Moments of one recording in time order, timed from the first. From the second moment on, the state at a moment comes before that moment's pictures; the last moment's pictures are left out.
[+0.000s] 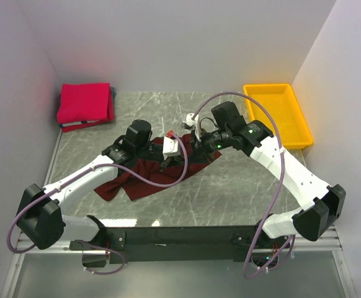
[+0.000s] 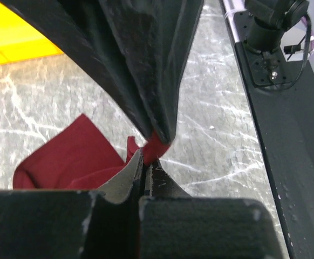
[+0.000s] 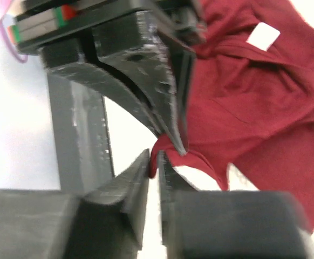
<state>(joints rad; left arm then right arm) -0.66 1.30 0.96 -0.06 0.88 0.47 0.63 1.36 1.39 -0.86 -0.74 -0.39</state>
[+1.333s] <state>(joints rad) 0.03 1.34 1.39 -0.20 0.76 -0.07 0.26 2.08 1.60 -0.74 -0.40 -0.20</state>
